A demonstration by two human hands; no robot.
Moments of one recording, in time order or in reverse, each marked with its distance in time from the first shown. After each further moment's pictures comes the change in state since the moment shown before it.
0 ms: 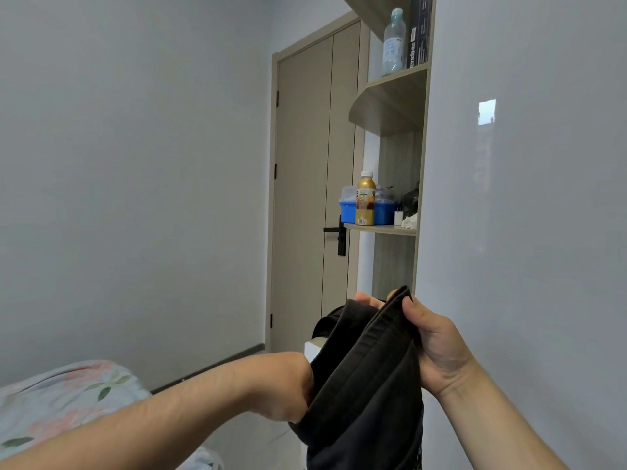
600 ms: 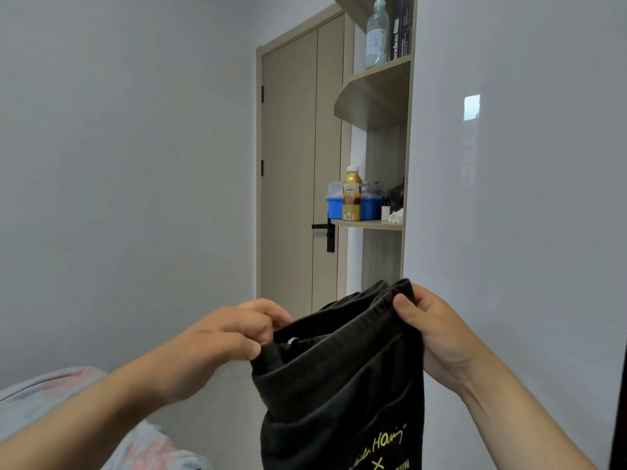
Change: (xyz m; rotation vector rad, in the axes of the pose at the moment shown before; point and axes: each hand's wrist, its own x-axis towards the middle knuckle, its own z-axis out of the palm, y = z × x) left_hand -0.053 -0.023 -0.031 -0.771 0.396 0.548; right_hand -0.014 -0.025 -0.014 -0.428 0.186 -0.097
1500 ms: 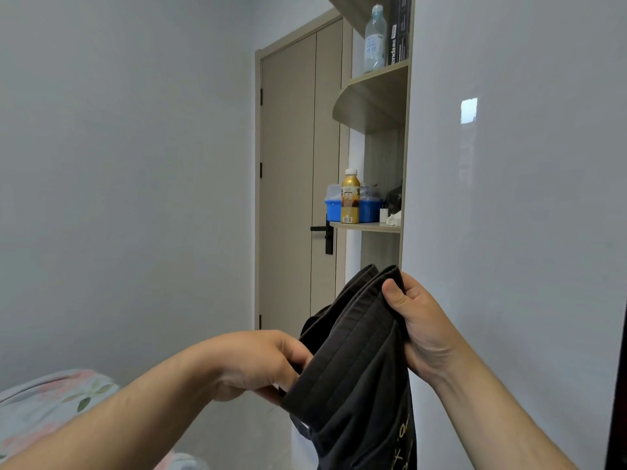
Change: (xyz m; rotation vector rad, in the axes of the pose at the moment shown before) left_hand 0.037 -0.007 0.032 -0.027 -0.314 -0.571; right_hand 0.006 -0.004 0.030 0.134 0.070 -0.080
